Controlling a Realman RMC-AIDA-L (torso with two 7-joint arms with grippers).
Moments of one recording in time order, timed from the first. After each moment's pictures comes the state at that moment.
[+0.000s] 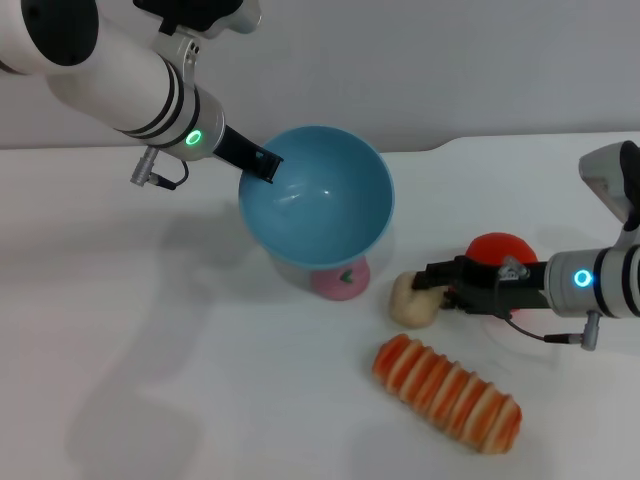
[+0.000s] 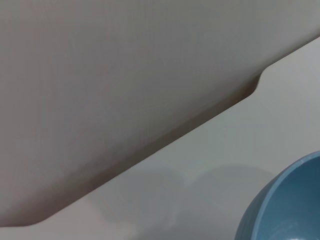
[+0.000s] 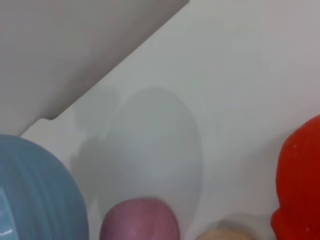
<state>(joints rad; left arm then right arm) -0.94 -2.07 -1.75 -0.80 2.65 -0.95 0.37 0.75 2.06 -0.85 -0.27 -2.11 -0.89 2.52</state>
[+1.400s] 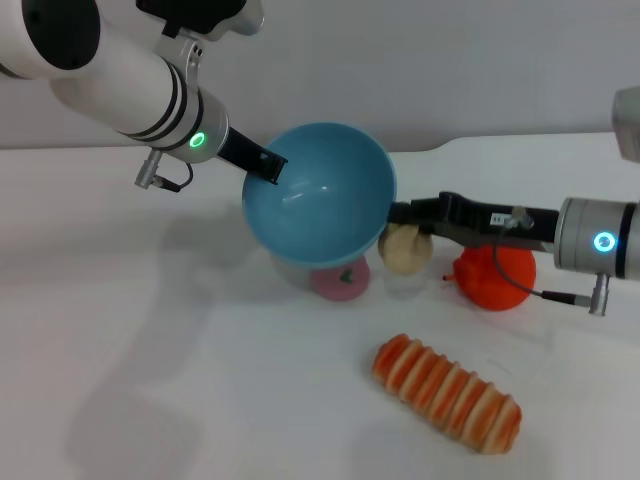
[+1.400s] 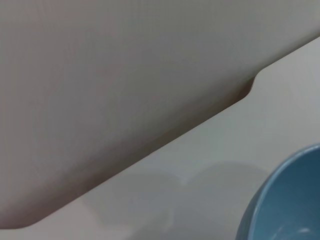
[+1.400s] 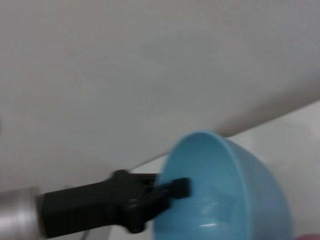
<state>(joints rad) -0.94 -2.07 -1.73 -0.80 2.62 -0.94 0.37 0.67 2.07 -0.84 -0.42 -1.79 -1.21 2.15</state>
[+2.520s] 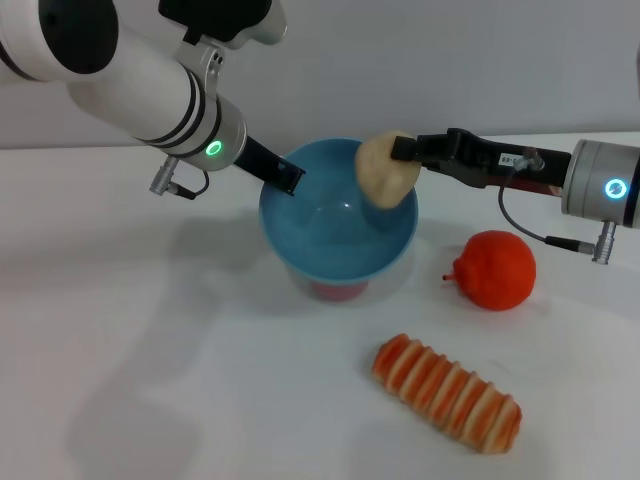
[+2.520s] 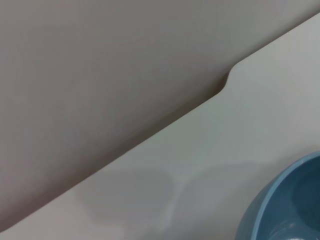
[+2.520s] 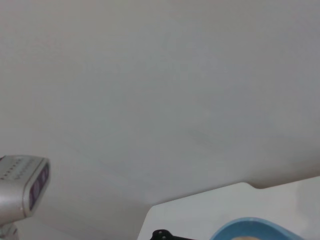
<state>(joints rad) -0.94 -2.07 -1.67 -0.82 2.59 -0.96 0.37 0.69 2.07 -0.84 -0.50 -1.72 -1.21 2.14</state>
